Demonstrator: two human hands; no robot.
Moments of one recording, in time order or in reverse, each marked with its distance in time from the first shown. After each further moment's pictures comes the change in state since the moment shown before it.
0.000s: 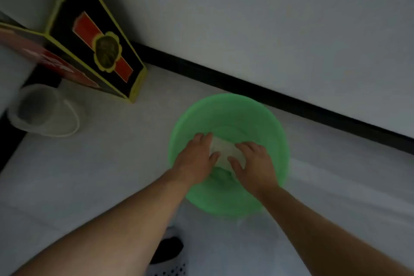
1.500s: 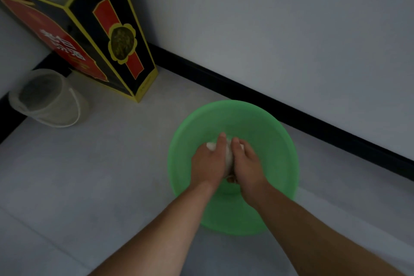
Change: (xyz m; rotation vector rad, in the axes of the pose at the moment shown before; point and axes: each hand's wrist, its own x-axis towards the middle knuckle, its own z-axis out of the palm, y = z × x) left_hand 0.009 0.036 0.031 -0.795 0.523 -0.395; right_hand 0.026 -0.044 0.012 1.020 -0.055 0.406
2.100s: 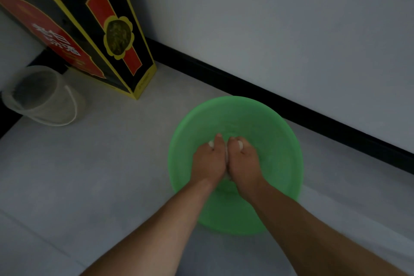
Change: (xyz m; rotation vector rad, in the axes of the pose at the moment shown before) left_hand 0.004 -0.006 0.001 0.033 -0.079 0.041; right_hand 0.009 0.008 0.015 -0.053 0.099 -0.134
